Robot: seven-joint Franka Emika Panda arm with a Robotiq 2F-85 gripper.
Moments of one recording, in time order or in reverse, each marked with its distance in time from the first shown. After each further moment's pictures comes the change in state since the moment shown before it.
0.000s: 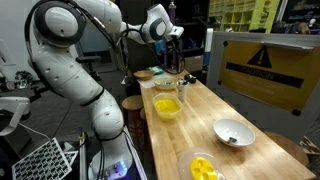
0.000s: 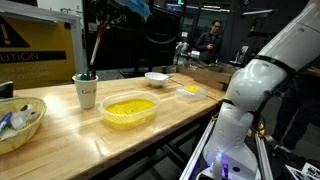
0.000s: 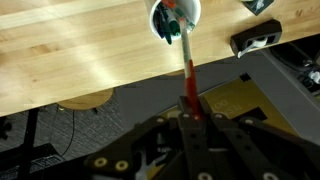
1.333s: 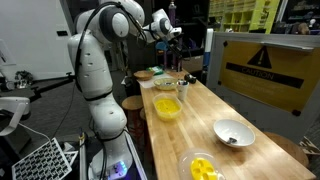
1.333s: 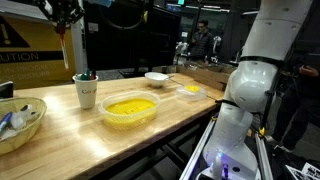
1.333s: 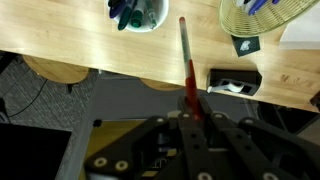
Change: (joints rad) arm 0.124 0.415 0.075 0.430 -0.333 -0.226 -0.052
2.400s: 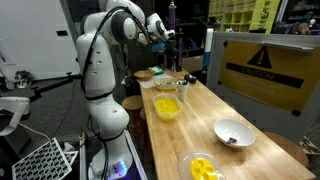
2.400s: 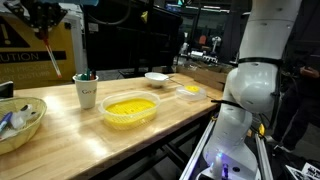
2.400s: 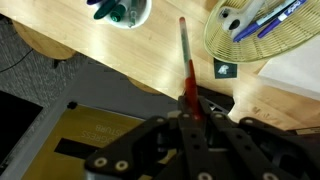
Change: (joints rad) arm 0.129 0.094 -0.010 0.075 -0.124 -0.063 -0.098
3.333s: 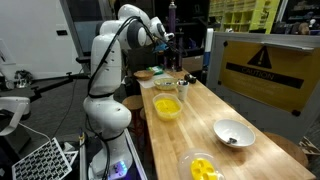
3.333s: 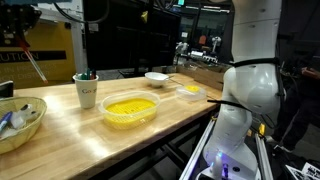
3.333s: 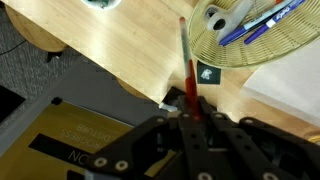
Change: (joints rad) arm 0.138 0.200 -0.055 0.230 -0.058 -0.130 -0.058
